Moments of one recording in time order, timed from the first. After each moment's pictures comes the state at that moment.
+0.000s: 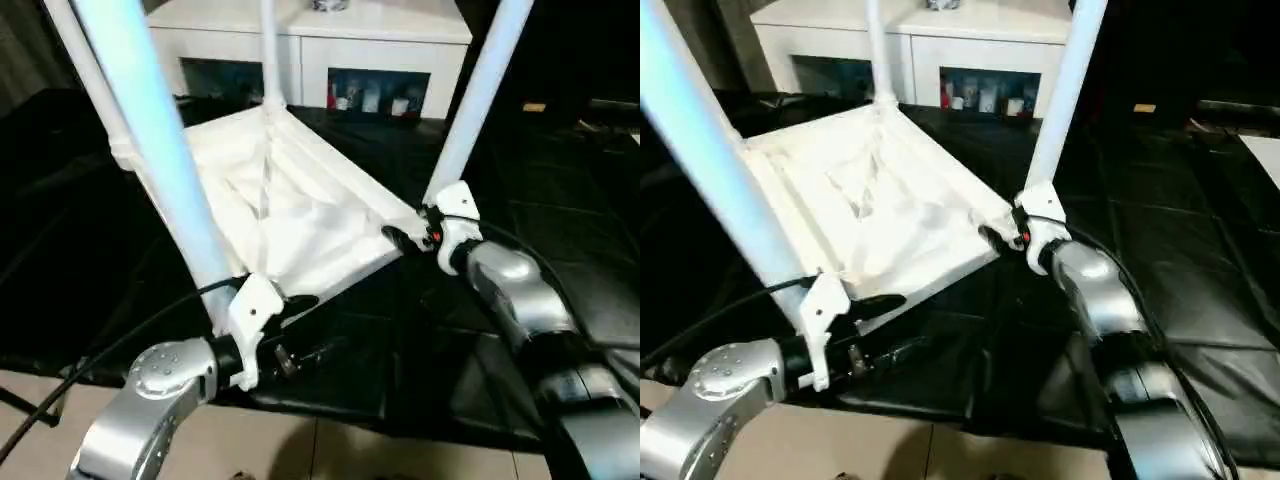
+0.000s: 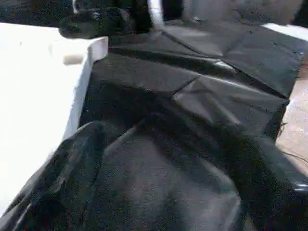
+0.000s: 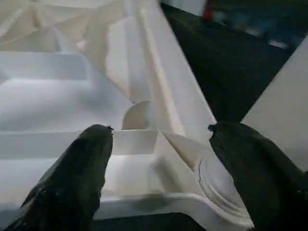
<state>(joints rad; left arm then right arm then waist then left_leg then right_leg) 0.00 0.34 -0.20 -0.39 -0.25 0.52 -0.76 -0.73 -0.31 0.07 0.86 0.10 0.06 0.39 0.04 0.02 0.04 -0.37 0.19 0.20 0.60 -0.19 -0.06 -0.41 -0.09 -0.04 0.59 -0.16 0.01</state>
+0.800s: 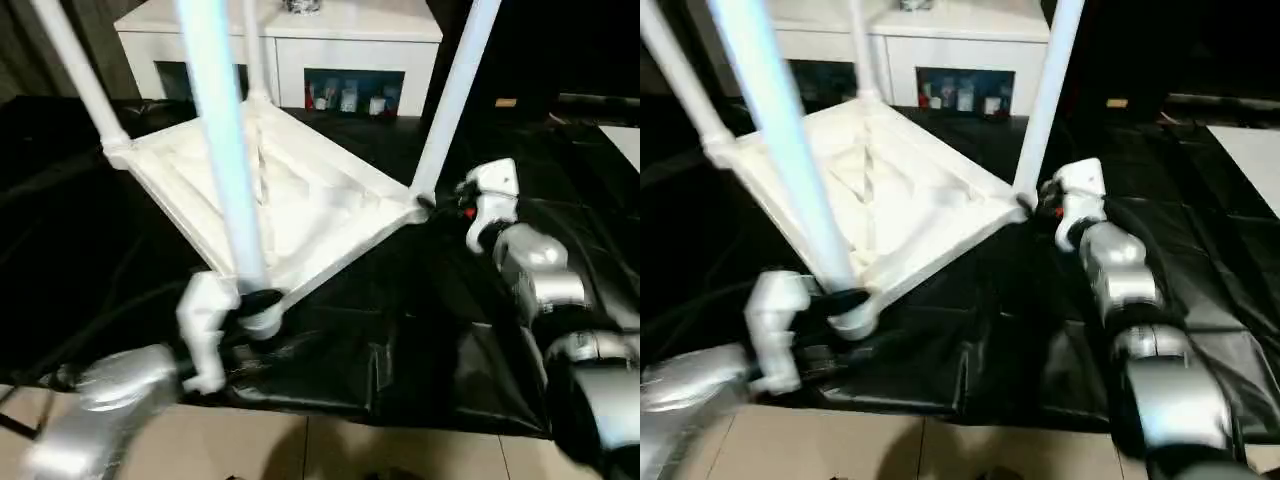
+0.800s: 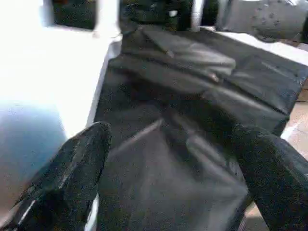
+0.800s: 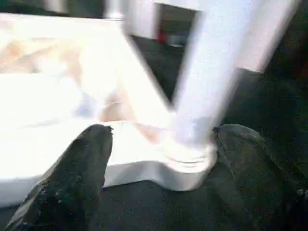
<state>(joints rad) 0.10 0.46 0.02 -0.39 -0.44 0.52 -0.84 -0.72 -0.35 -0.03 0.97 0.13 -0.16 0.57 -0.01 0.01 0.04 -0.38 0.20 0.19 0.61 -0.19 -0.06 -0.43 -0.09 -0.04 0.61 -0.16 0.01</state>
